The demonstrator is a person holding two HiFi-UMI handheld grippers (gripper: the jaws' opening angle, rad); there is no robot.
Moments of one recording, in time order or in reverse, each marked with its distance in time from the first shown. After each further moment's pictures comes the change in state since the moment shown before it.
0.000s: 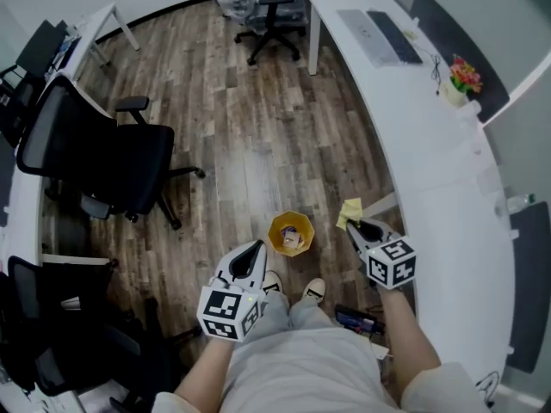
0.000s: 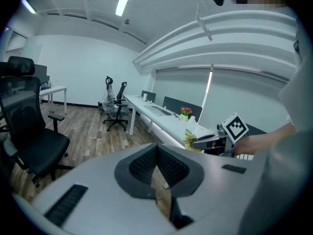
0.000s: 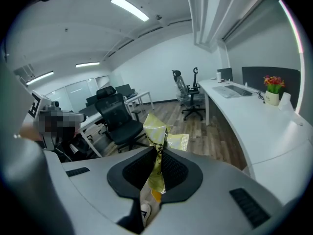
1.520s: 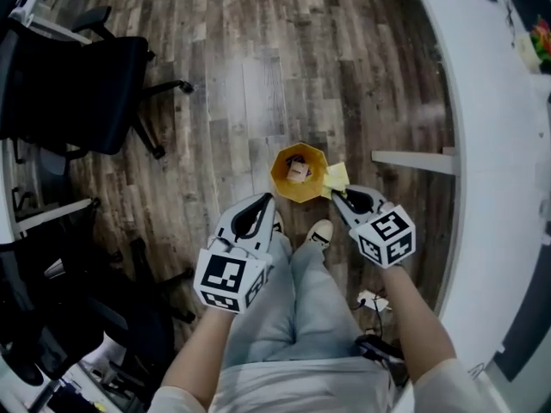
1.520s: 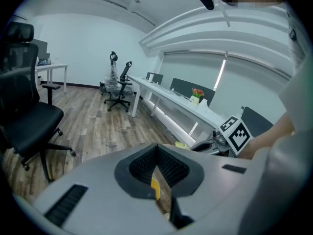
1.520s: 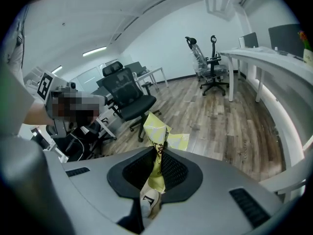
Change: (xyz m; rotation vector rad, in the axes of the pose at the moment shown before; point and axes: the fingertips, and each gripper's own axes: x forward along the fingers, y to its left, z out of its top) left arm 0.120 0.087 -0.132 -0.091 0.156 0.000; right arm 0.174 0.018 -0.140 -0.026 0.235 0.227
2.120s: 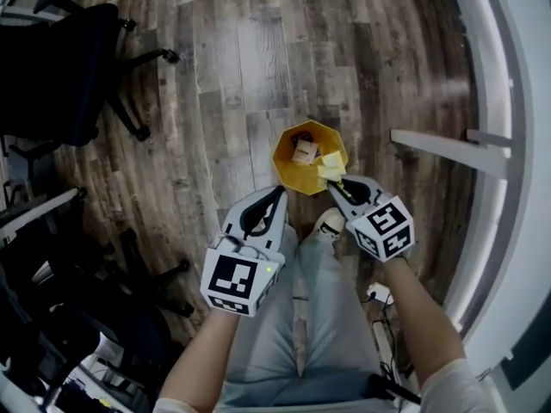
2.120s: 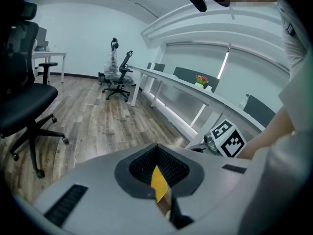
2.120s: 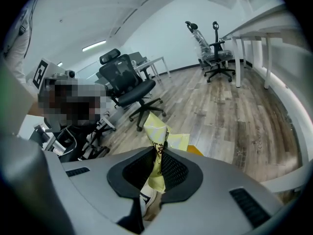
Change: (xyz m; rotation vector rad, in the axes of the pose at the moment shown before) left arm 0.087 0.038 -0.108 -0.021 0.062 -0.030; right arm 0.121 -0.037 -0.104 0.003 0.063 0.050
